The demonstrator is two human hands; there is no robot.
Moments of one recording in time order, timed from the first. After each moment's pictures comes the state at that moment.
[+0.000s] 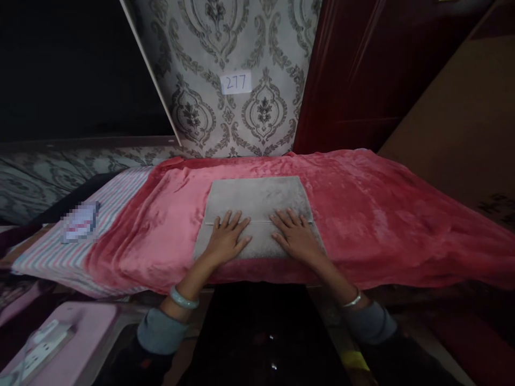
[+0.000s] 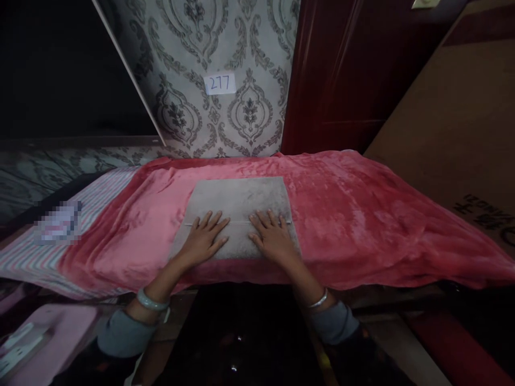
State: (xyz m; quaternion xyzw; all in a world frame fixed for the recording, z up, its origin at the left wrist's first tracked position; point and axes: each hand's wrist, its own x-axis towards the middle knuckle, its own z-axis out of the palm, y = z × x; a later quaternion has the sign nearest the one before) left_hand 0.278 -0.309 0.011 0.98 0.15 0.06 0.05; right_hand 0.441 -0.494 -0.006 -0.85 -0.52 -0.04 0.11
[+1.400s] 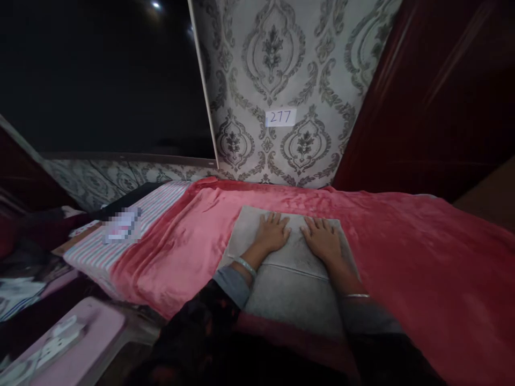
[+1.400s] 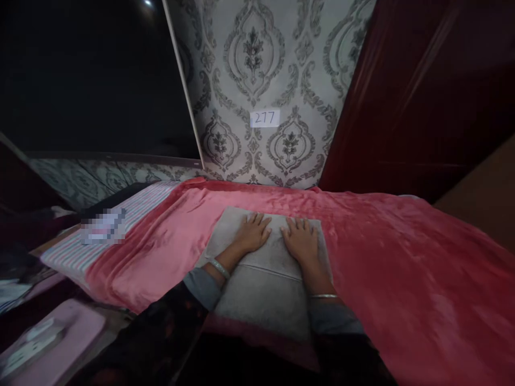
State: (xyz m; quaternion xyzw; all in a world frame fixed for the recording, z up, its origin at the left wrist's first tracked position) left_hand 0.419 -0.256 0.017 0.97 0.22 0.10 0.03; right_hand 0.544 -0.381 0.002 -0.90 -0.41 -0.08 0.09
